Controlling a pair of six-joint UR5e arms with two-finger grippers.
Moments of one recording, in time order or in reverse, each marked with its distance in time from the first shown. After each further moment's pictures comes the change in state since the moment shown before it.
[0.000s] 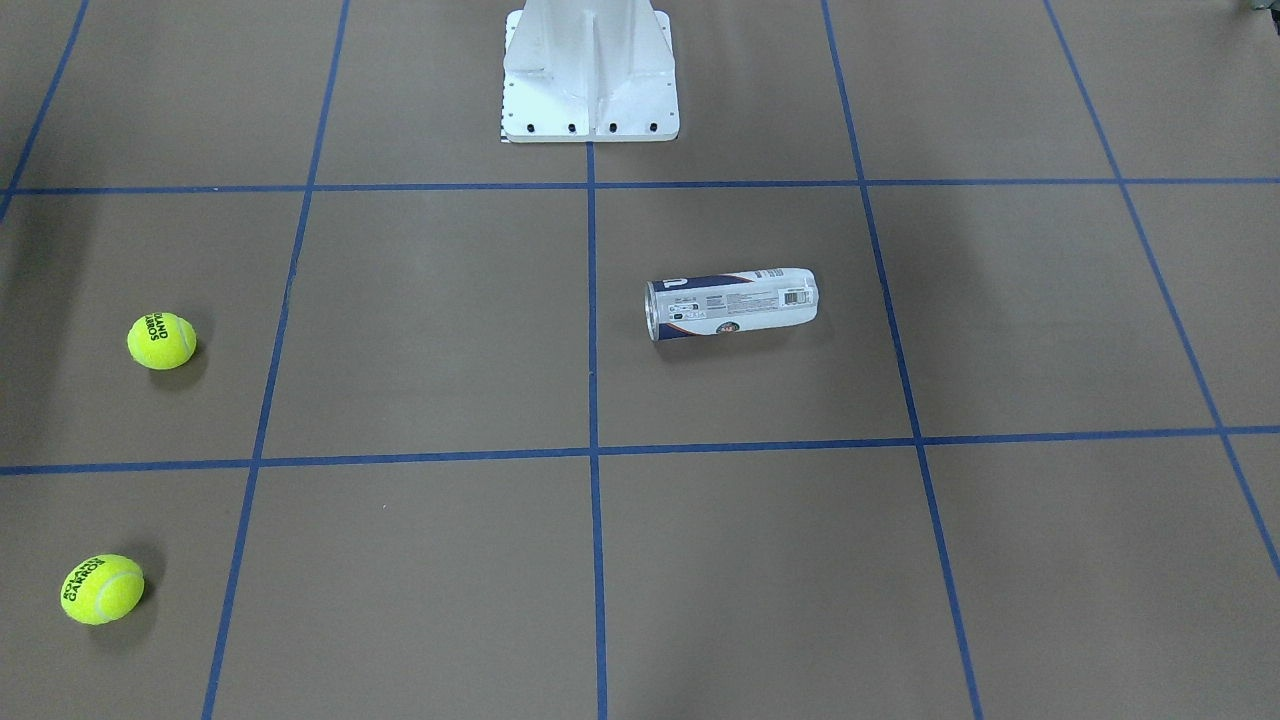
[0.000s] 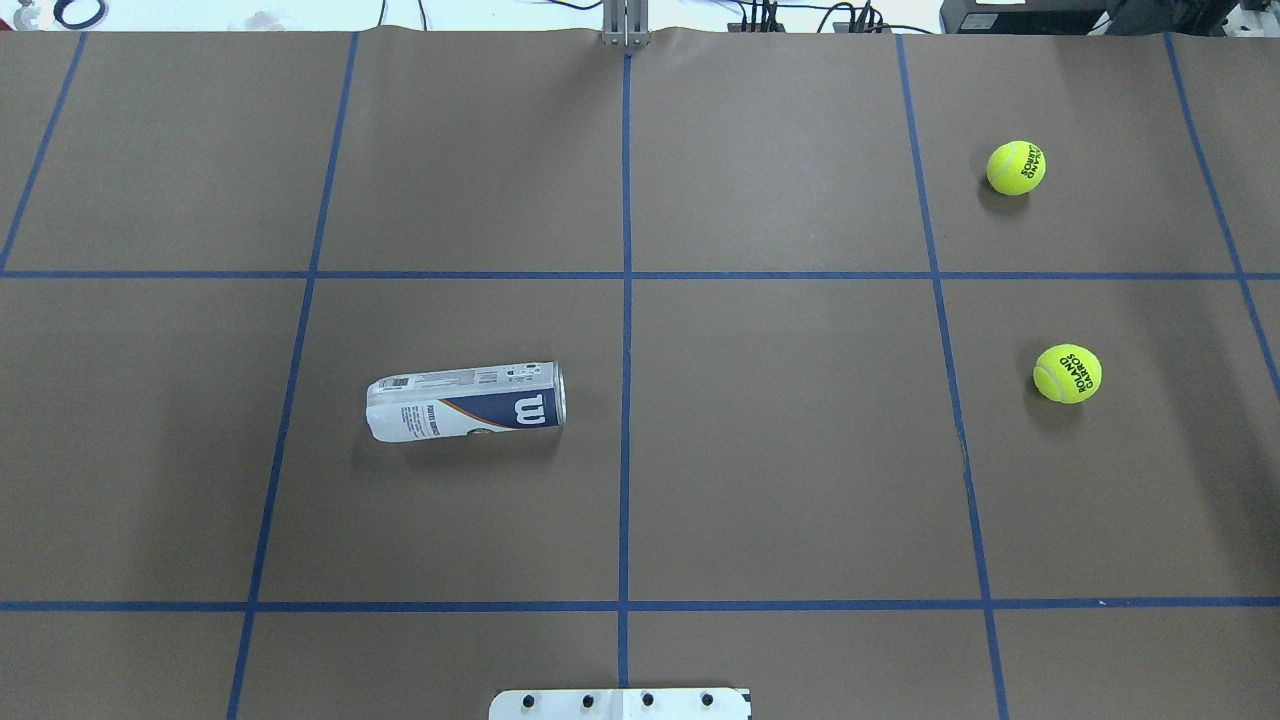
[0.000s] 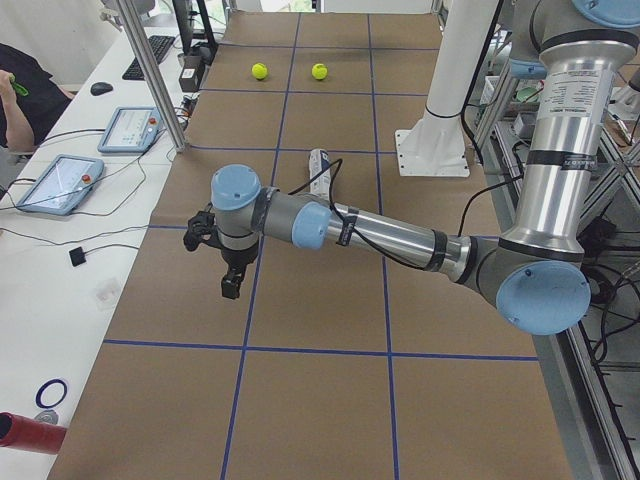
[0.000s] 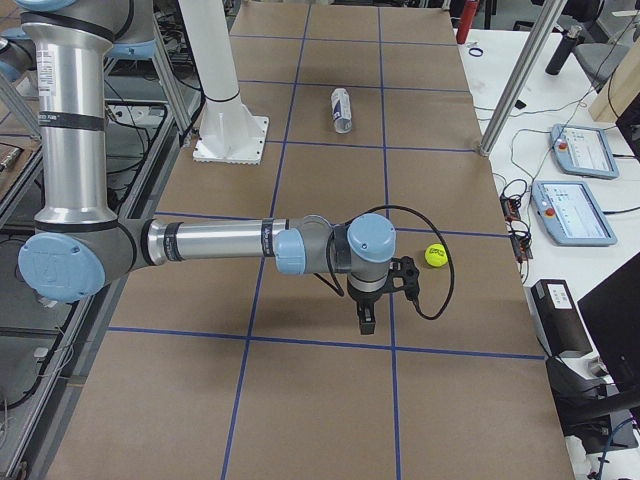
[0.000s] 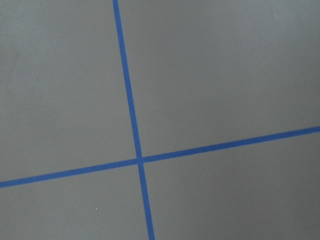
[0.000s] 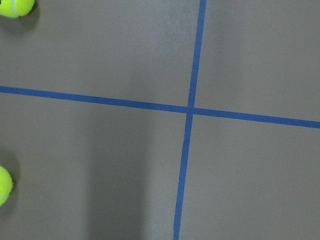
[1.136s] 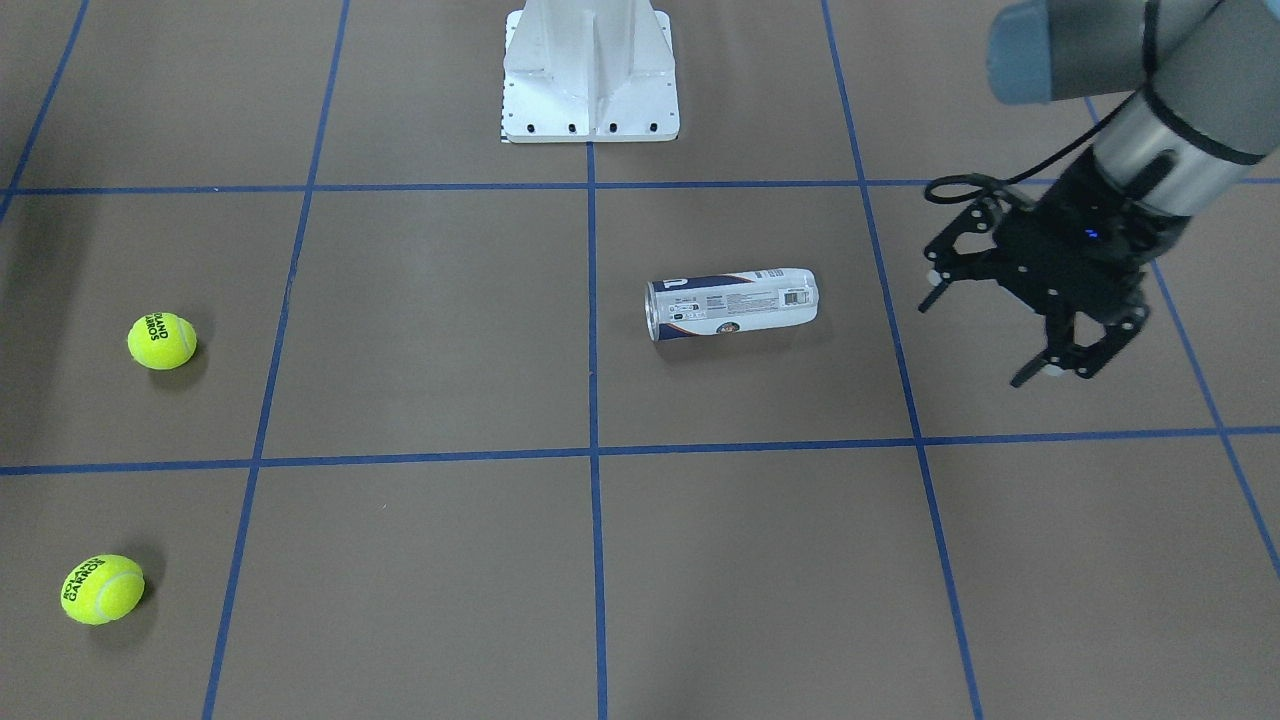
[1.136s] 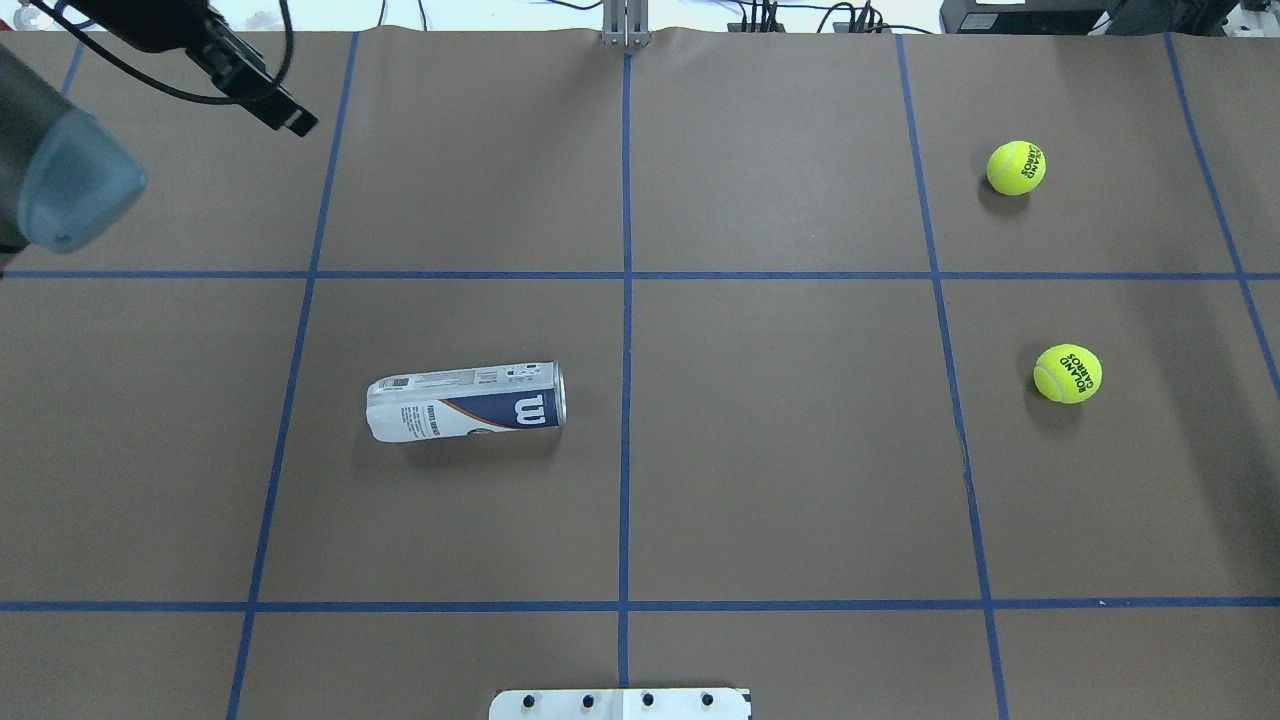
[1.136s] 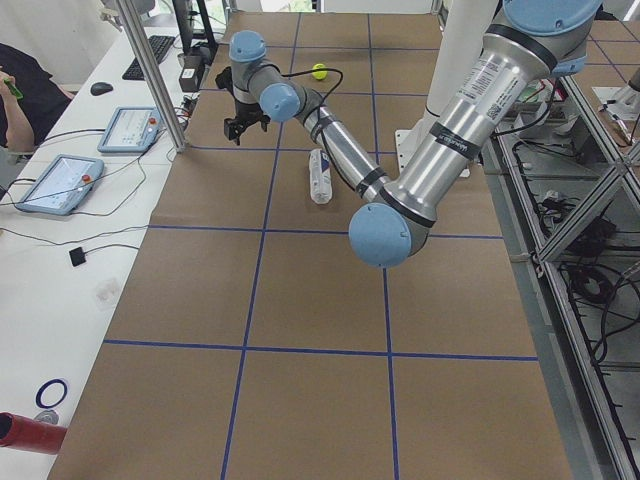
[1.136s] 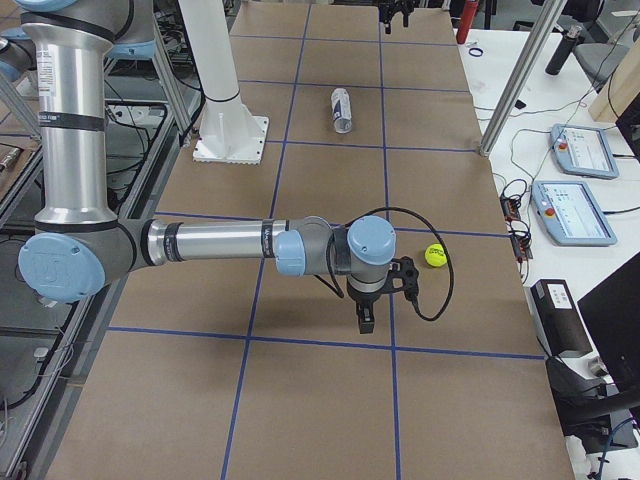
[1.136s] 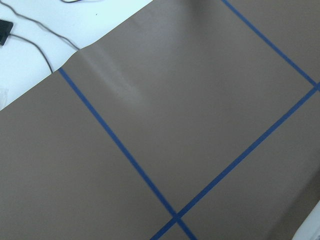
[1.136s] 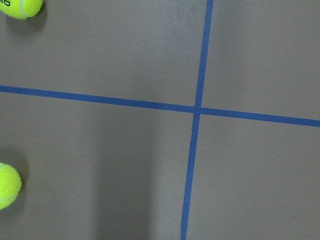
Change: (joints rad) left arm 0.445 -0.451 -0.072 0.012 0.049 0.047; right arm 0.000 0.000 -0.005 0.000 0.023 0.001
